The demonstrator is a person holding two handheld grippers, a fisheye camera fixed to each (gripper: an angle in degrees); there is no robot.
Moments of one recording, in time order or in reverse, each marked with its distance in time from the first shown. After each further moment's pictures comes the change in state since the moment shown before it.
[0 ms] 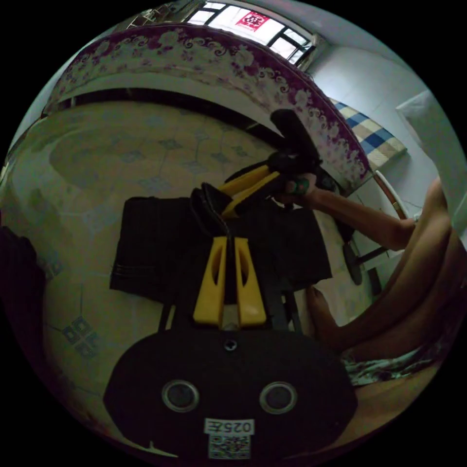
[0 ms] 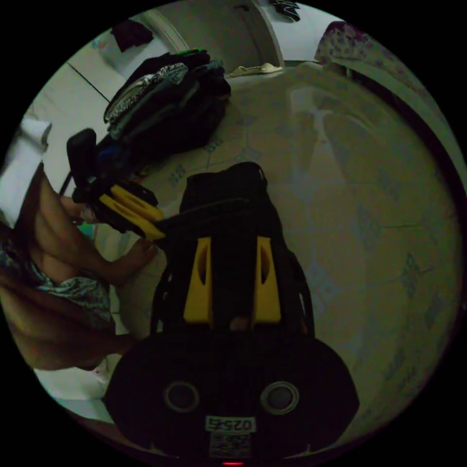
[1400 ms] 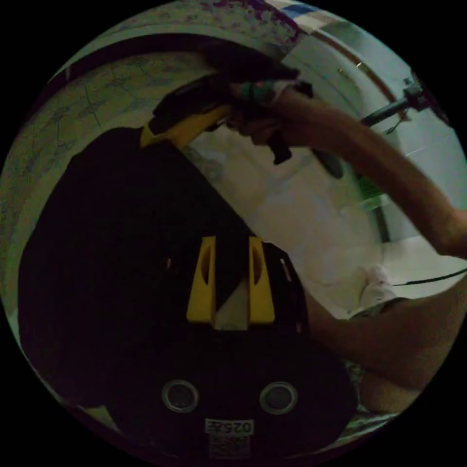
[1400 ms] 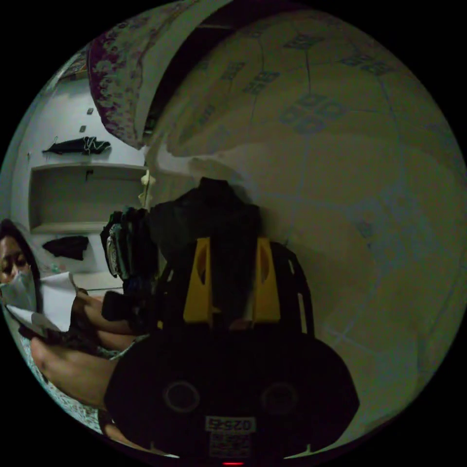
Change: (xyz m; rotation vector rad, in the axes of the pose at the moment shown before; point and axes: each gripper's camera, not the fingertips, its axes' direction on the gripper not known) left arm 0.266 0.029 0.292 -0.603 0.158 0.520; right arm 0.132 0.494 -0.265 0.407 -0.240 1.092
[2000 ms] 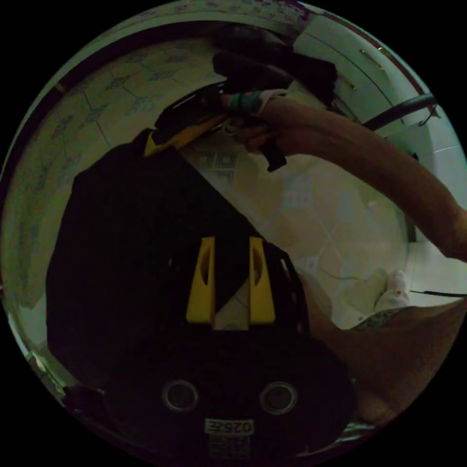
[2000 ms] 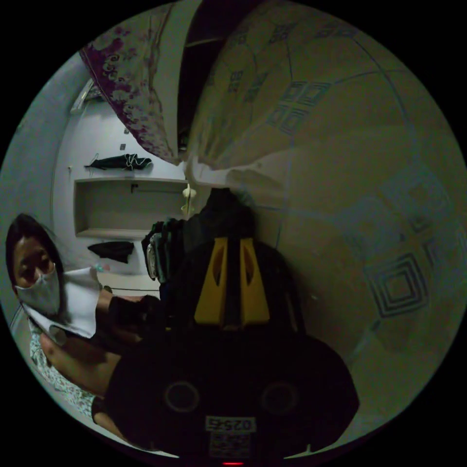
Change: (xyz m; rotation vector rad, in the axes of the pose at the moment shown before) left arm 0.002 -0.049 0.018 -0.133 -0.177 -0.029; right arm 0.082 0.011 -0.114 0.077 -0.321 -0.009
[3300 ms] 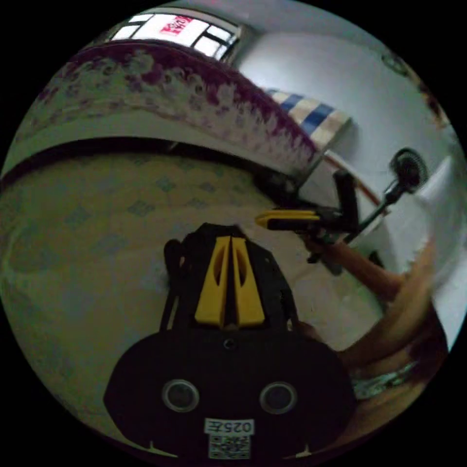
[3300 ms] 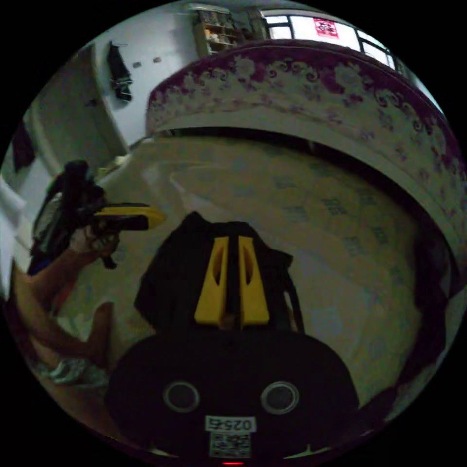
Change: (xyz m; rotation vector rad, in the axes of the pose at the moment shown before) left arm -0.187 0.073 -0.170 0.757 0.144 -0.158; right arm -0.293 0.070 0.188 0.215 0.892 -0.561
